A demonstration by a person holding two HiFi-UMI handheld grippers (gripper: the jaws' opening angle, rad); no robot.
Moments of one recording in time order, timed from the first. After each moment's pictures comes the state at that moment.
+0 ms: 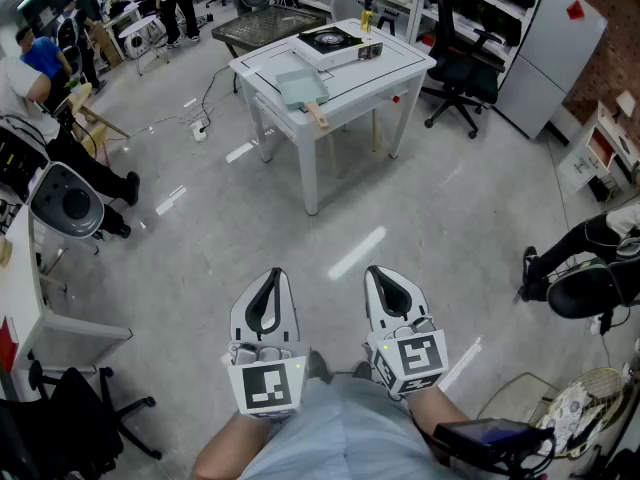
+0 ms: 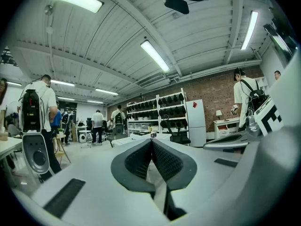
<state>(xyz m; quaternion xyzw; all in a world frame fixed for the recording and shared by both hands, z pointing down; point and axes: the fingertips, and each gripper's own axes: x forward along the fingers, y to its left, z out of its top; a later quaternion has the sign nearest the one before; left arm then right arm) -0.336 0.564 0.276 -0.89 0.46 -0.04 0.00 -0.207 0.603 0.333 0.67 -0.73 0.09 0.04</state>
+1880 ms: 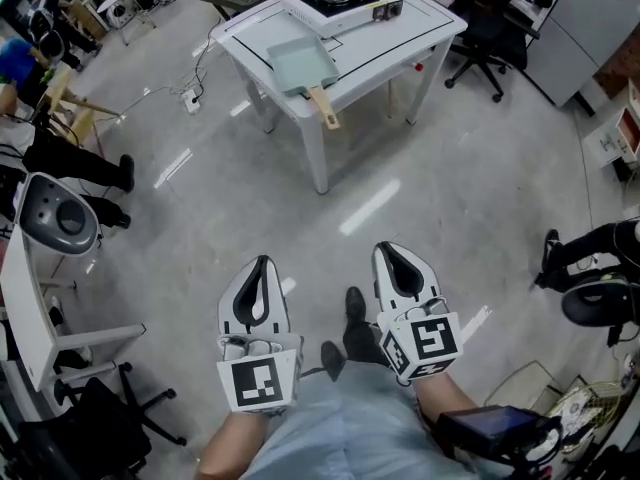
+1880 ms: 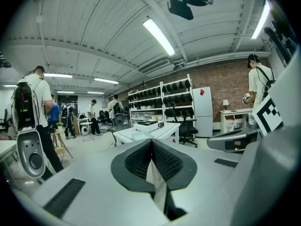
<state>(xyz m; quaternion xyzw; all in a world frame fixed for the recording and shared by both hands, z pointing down) -0.287 0.351 0.334 -0.87 0.48 -0.10 -0.03 -0.135 0.395 0.395 0.68 -0.71 0.18 0.02</state>
